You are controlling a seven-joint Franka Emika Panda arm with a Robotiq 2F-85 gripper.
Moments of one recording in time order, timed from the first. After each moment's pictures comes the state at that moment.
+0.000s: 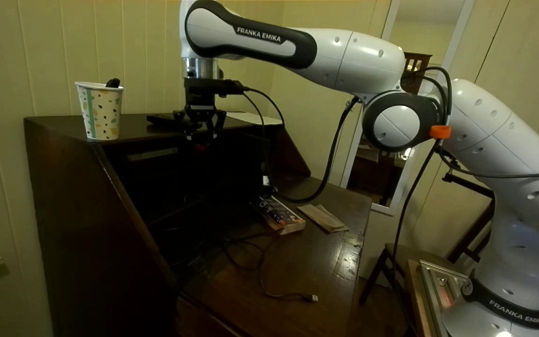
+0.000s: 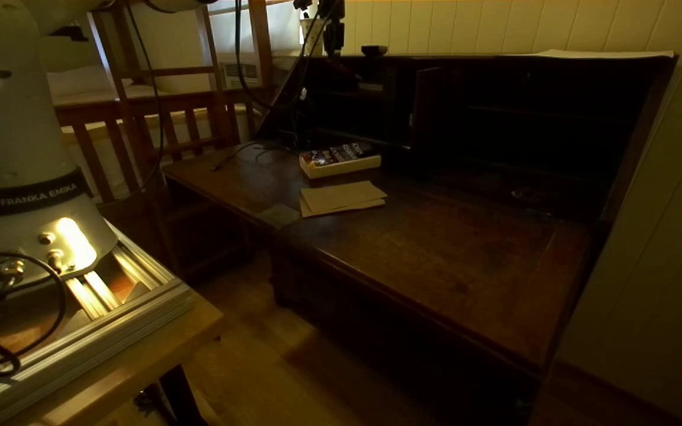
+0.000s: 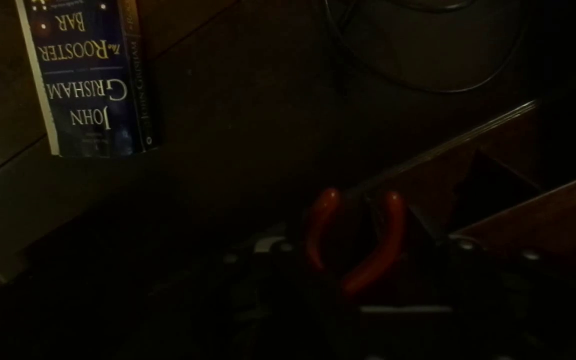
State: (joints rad) arm 0.09 1.02 -0.07 -0.45 -0.05 1.43 0.65
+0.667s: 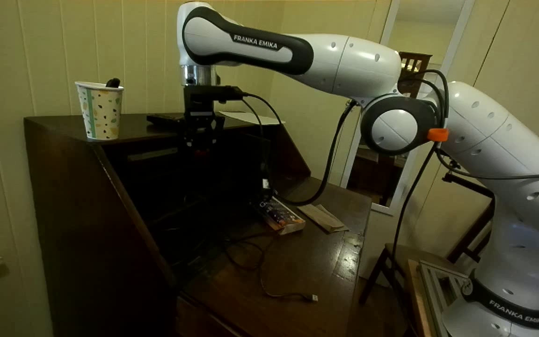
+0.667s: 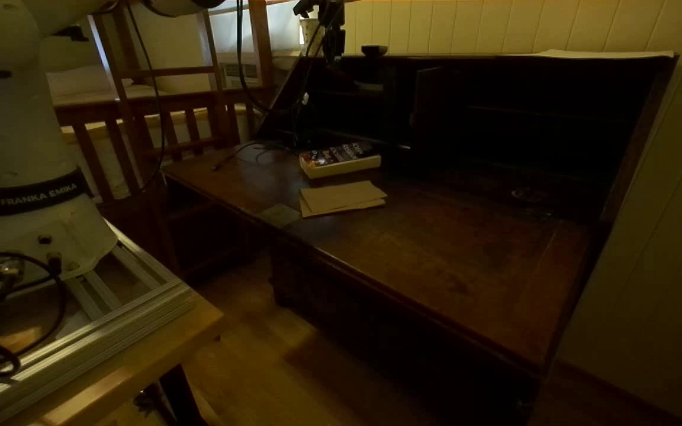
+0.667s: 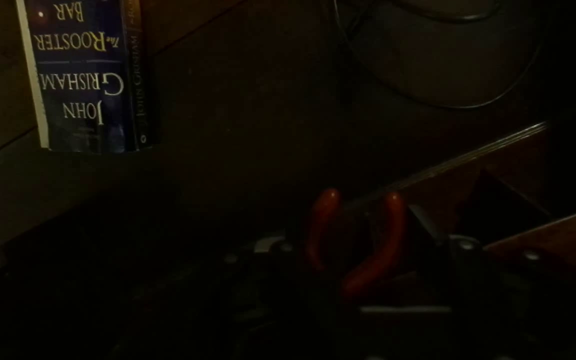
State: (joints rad) arm 0.09 1.04 -0.07 -0.46 -0.05 1.43 0.59
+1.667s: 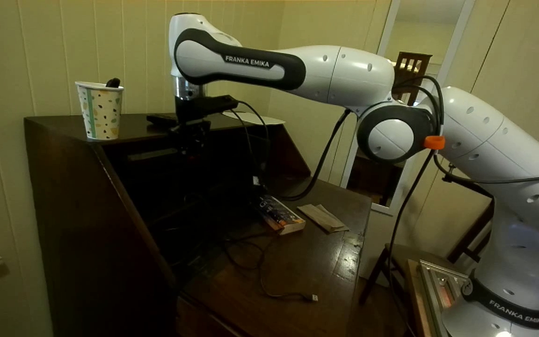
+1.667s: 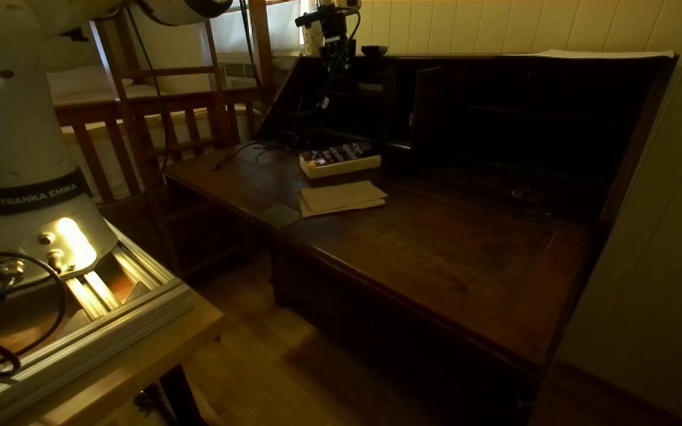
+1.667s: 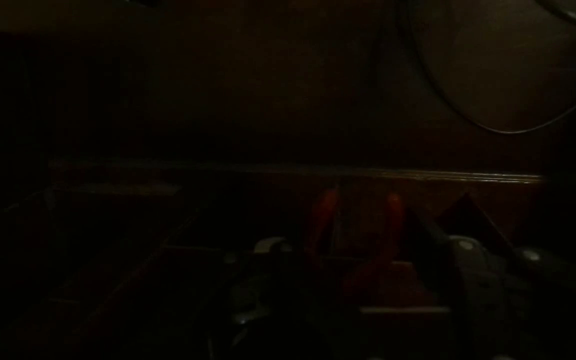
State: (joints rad) arm 0.11 1.09 -0.08 -0.46 -0.11 1.56 0.16
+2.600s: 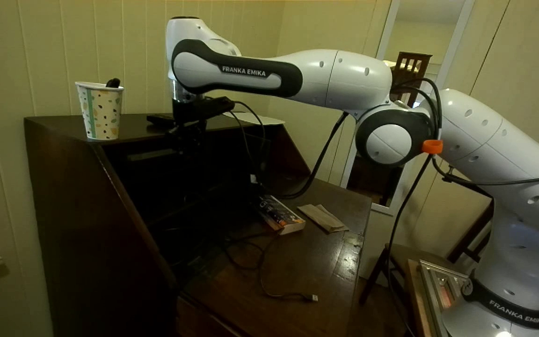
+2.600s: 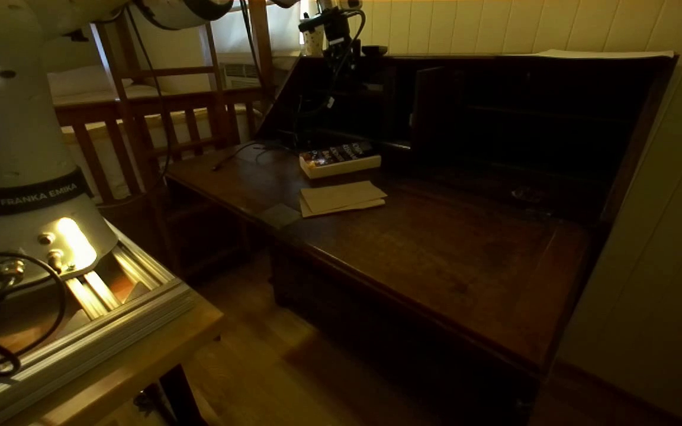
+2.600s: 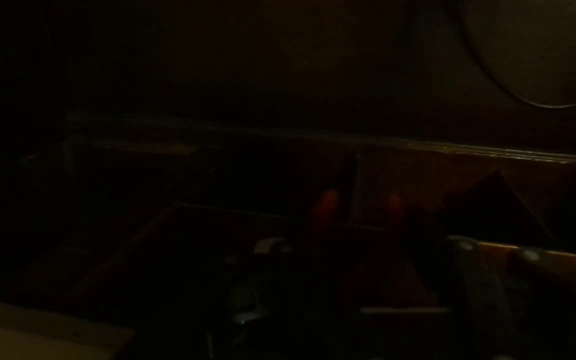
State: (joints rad) arm 0.13 1.10 -0.11 -0.46 -0.15 1.64 0.12
